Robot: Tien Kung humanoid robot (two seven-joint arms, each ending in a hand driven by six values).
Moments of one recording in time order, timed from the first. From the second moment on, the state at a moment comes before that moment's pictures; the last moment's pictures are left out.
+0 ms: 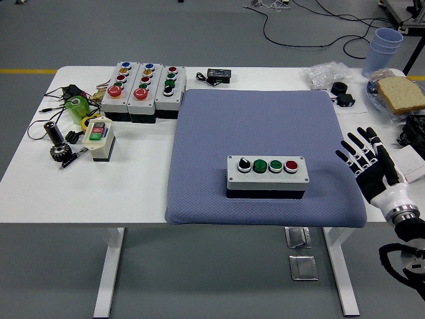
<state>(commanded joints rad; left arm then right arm) -0.09 0.00 -1.30 -0.18 2.03 -0.01 0.22 0.17 -0.33 1.15 1.40 -0.22 -0.23 0.16</state>
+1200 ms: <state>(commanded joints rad) -0.10 0.00 -1.30 -0.18 2.01 -0.01 0.22 0.18 -0.32 1.17 1.40 -0.14 -0.21 0.21</state>
